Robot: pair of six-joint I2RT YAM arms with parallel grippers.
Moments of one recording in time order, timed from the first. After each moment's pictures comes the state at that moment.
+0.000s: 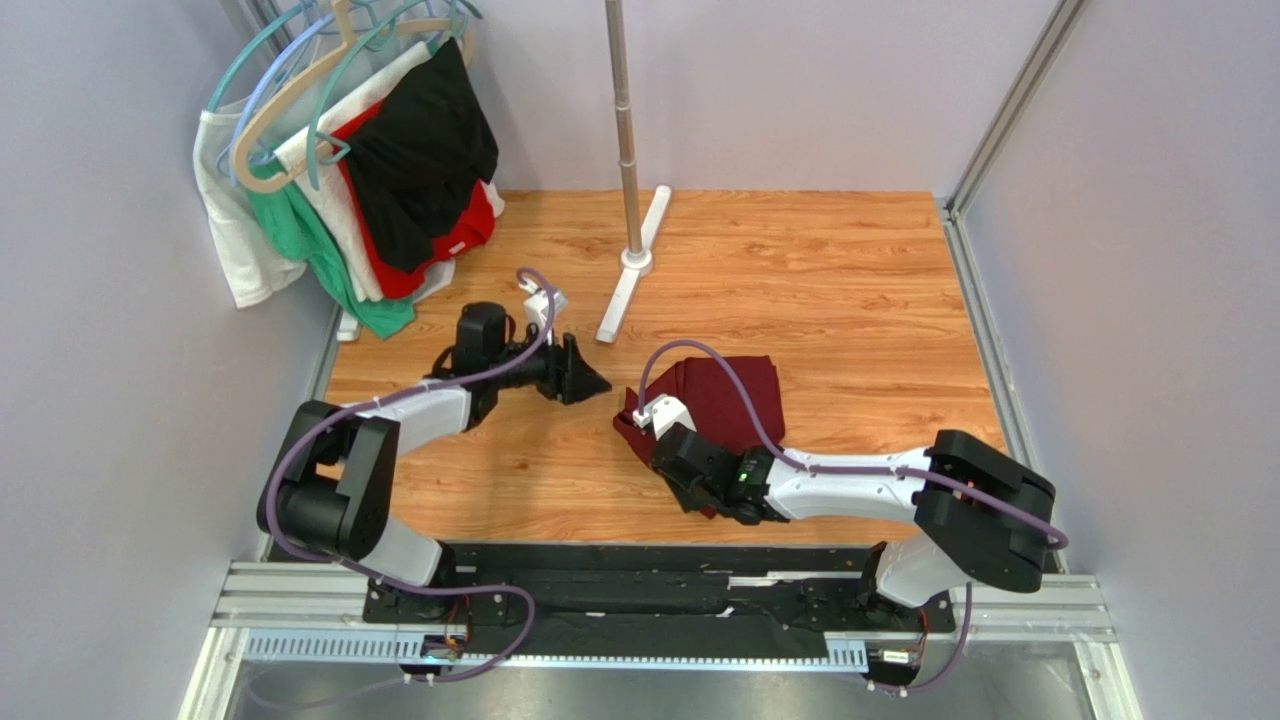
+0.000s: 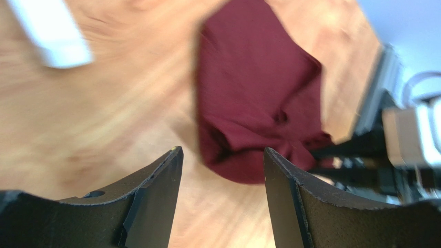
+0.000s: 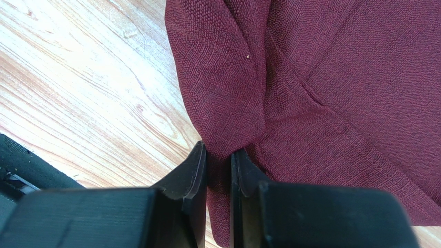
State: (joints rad) left arm -0.27 1.50 0.67 0.28 0.76 -0.21; right arm 1.14 1.48 0.68 -0.16 0.29 0.37
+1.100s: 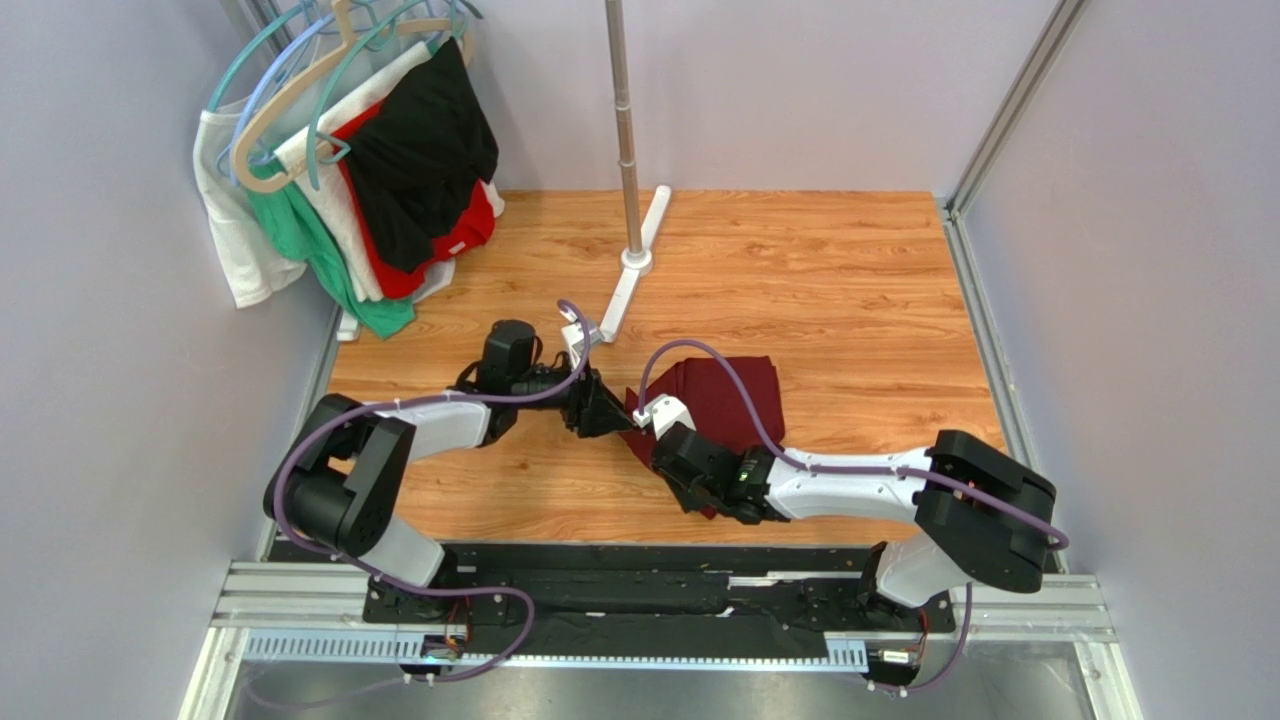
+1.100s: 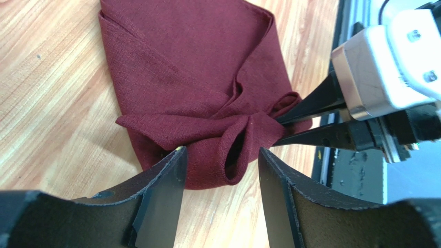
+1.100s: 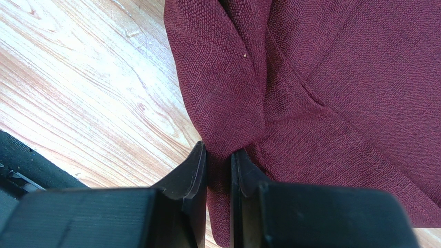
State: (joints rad) left arm -0.40 1.52 0.58 0.40 0.92 -0.08; right arm 1.14 1.48 0.68 -0.15 0.28 0.37
